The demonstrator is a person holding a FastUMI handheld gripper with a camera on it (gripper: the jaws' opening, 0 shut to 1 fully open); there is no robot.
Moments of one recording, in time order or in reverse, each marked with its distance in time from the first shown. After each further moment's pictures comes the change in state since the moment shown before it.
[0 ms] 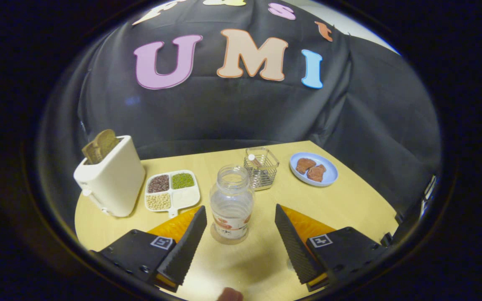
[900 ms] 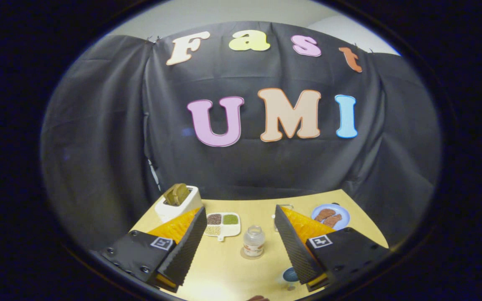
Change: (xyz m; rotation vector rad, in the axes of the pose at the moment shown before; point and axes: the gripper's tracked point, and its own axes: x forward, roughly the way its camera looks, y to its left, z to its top) arm -0.154 -0.017 0.154 -0.011 -0.238 0.431
